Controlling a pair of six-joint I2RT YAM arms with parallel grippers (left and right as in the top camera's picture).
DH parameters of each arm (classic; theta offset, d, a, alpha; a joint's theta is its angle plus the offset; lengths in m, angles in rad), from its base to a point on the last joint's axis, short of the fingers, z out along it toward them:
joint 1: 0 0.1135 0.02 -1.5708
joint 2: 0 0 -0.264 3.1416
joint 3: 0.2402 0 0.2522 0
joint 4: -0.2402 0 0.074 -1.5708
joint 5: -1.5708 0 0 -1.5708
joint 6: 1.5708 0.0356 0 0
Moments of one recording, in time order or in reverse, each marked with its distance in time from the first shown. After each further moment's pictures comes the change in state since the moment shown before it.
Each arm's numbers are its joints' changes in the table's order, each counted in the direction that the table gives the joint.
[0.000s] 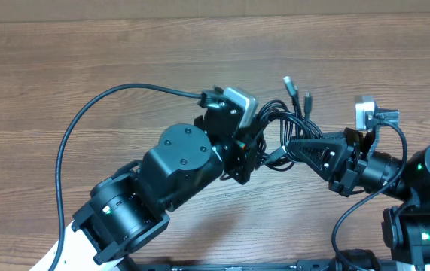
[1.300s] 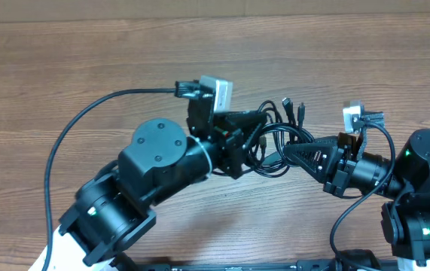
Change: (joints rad) left arm 0.095 -0.048 -0.024 0.055 -0.175 -0.275; right arm 0.006 0.037 0.033 -0.253 -0.020 -0.204
